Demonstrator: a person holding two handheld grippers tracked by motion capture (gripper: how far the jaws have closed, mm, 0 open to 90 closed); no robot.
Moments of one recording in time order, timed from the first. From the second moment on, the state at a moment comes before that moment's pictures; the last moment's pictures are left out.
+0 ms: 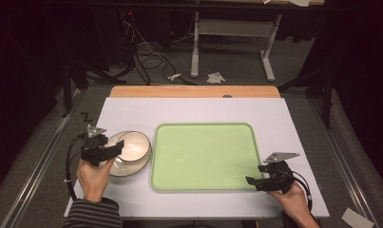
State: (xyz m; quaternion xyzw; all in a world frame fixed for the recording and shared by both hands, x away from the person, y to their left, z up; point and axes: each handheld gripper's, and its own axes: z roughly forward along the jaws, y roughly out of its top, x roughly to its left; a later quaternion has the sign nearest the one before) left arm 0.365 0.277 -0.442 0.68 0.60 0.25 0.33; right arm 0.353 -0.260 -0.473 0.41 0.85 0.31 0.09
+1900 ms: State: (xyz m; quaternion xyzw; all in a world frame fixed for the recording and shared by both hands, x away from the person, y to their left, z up) left arm 0.411 0.288 -0.481 0.69 0.66 0.08 0.28; right arm 0.353 -0.258 -0.474 0.39 0.86 0.31 0.09
